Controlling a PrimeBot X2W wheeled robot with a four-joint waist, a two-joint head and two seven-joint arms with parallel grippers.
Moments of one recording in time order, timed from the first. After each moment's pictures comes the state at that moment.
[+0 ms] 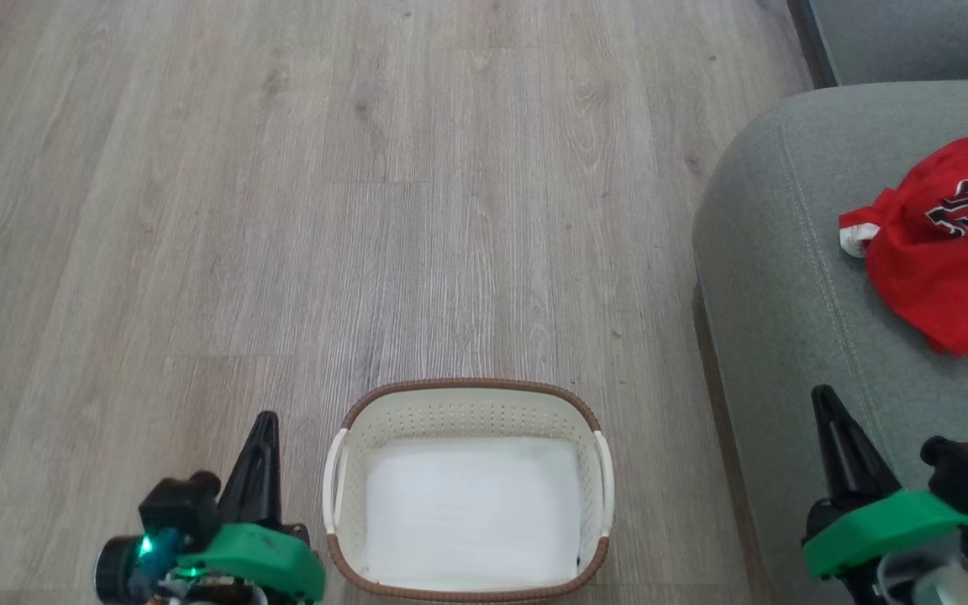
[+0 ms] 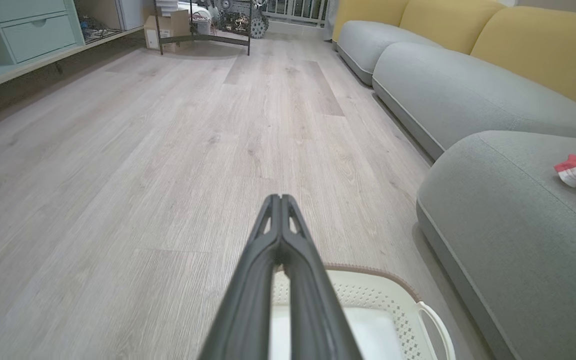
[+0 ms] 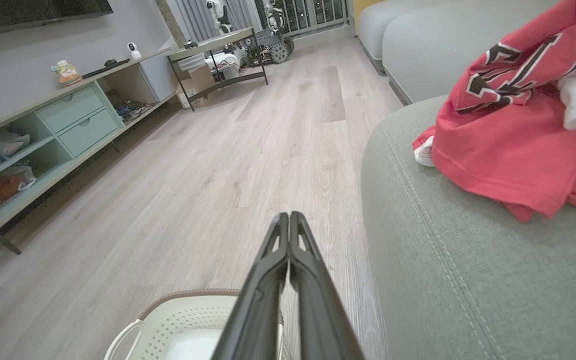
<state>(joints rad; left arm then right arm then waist) 0.03 0.05 -0.16 0.25 -0.20 0.03 -0.24 0.02 -0.22 0.09 0.25 0.48 0.13 -0.24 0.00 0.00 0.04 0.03</state>
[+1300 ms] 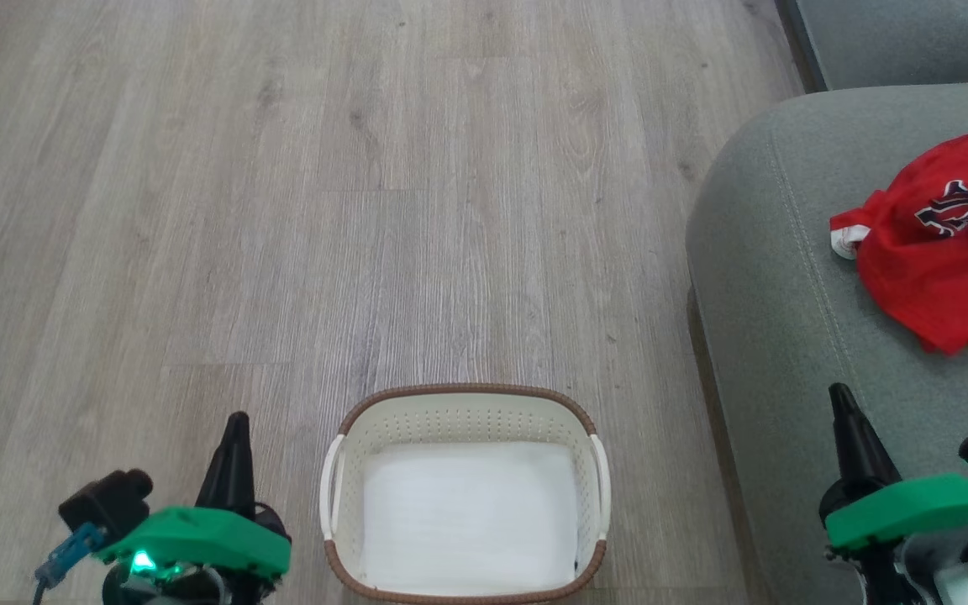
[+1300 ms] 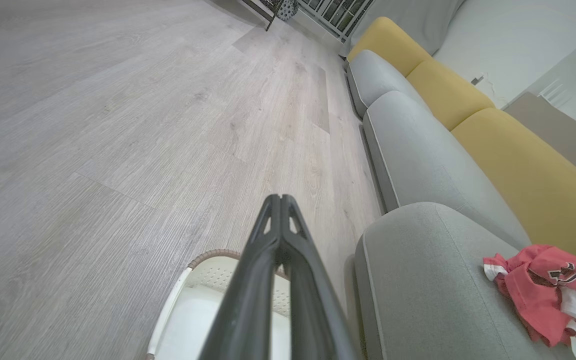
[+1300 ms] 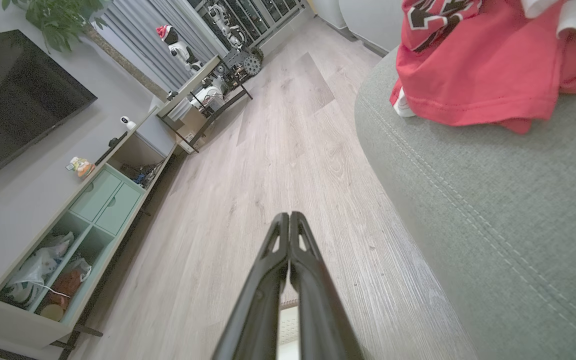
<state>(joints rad) 0.02 0.05 -0.11 0.26 -0.66 -0.02 -0.14 0.01 -0.18 0.03 0.26 0.84 0.13 -0.14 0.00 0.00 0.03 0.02</state>
